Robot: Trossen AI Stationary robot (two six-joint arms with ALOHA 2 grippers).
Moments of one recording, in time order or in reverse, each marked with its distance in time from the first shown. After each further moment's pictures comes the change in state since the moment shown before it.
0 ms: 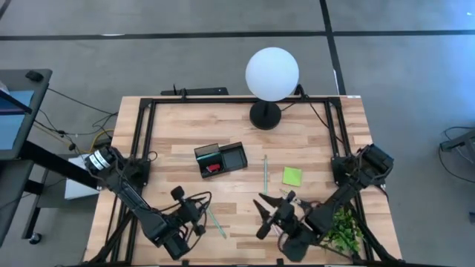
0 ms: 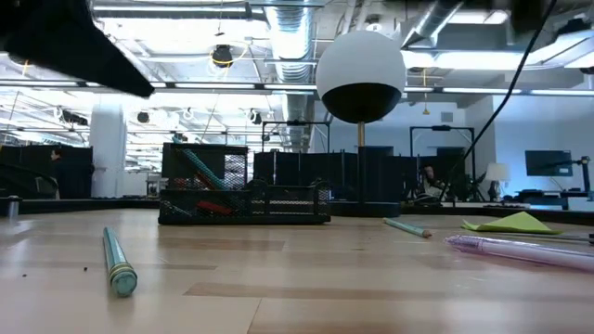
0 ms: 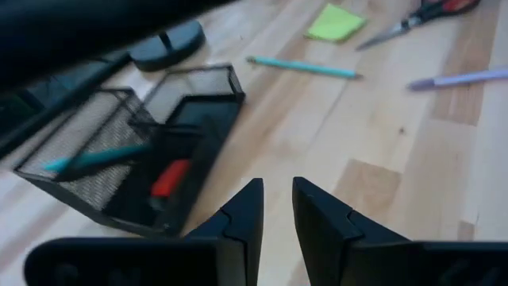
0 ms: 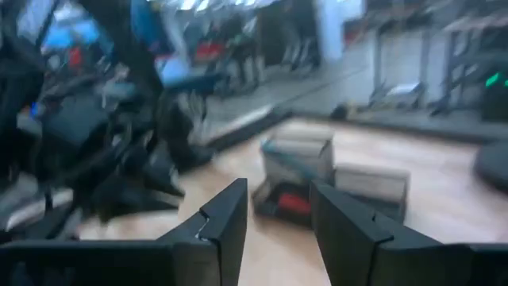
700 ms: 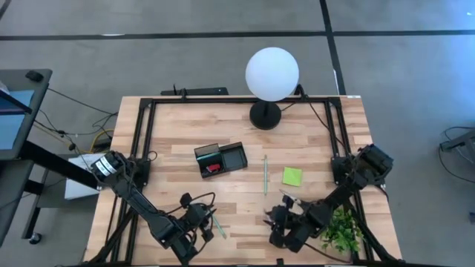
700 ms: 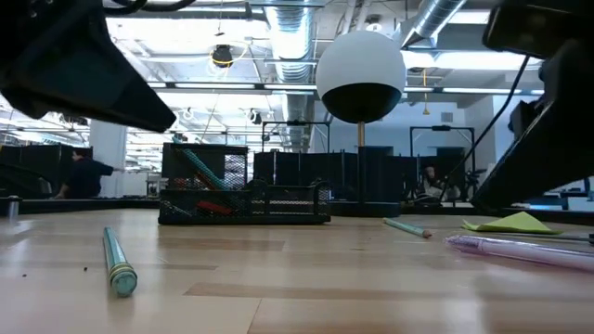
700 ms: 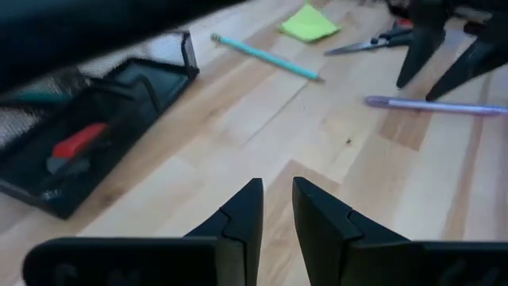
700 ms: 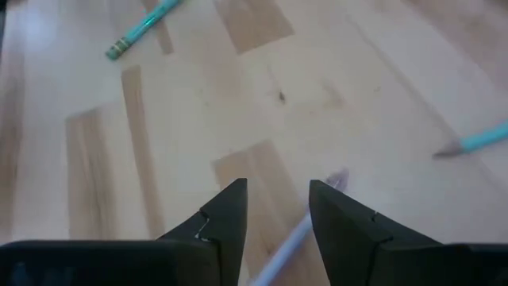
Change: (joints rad) left arm 0.024 0.088 -0.023 0.333 0.029 -0.039; right arm 0.002 0.003 -0.197 -0.253 -0.804 0.214
